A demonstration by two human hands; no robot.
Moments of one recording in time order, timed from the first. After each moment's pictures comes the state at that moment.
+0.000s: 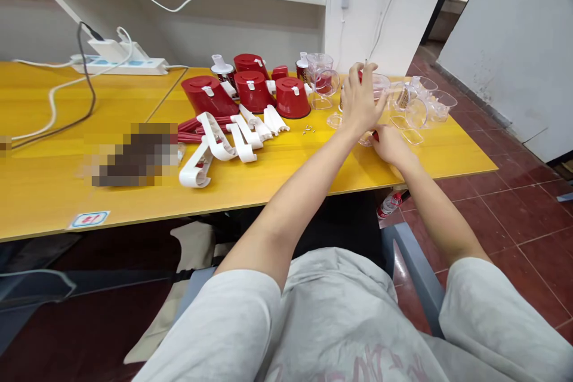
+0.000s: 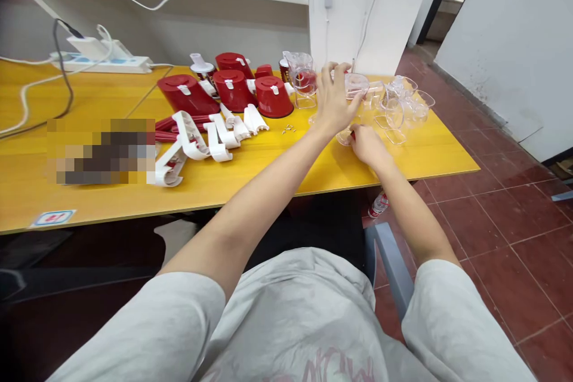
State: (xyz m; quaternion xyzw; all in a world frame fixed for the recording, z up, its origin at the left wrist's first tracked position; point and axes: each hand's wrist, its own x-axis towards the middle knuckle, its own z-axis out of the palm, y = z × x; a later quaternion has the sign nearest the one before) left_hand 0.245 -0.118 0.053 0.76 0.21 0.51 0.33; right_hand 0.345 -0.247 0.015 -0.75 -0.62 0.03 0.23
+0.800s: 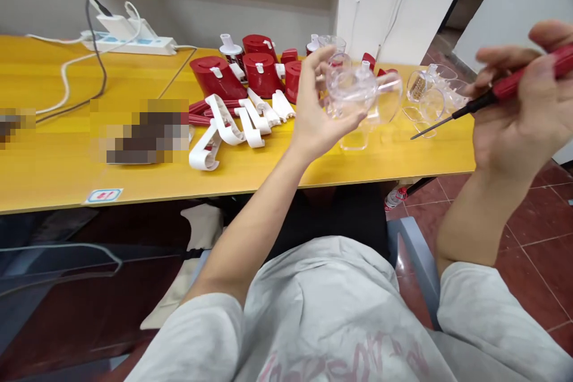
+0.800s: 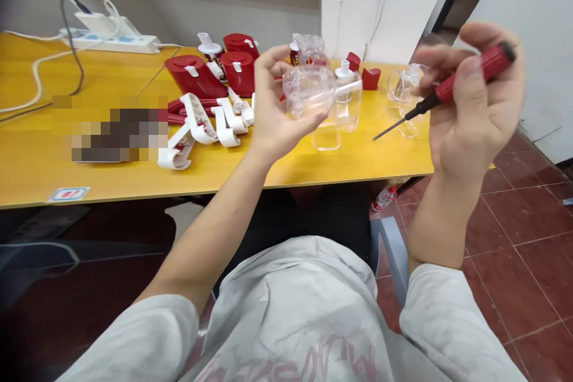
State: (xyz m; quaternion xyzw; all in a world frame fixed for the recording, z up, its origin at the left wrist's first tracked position) left_hand 0.077 -0.184 0.067 0.74 0.15 0.57 0.32; right_hand 0.292 -0.366 0.149 -0.49 -0.58 -0.10 0.64
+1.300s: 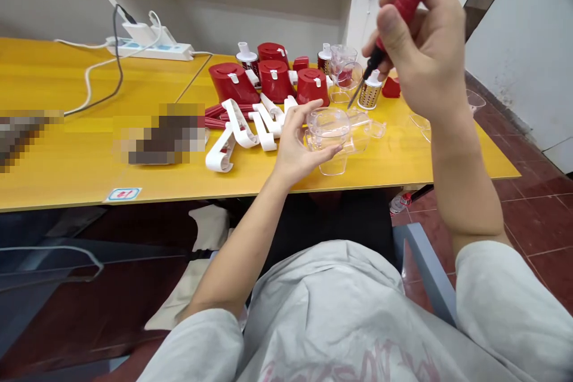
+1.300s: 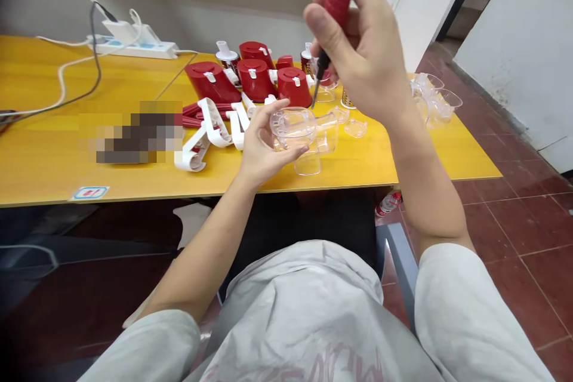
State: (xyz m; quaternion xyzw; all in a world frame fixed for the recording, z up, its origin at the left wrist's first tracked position) left_hand 0.015 -0.161 0.001 0.75 0.15 0.59 0.25; right_hand 0.212 -0.257 0.195 -0.37 -0.73 0.03 0.57
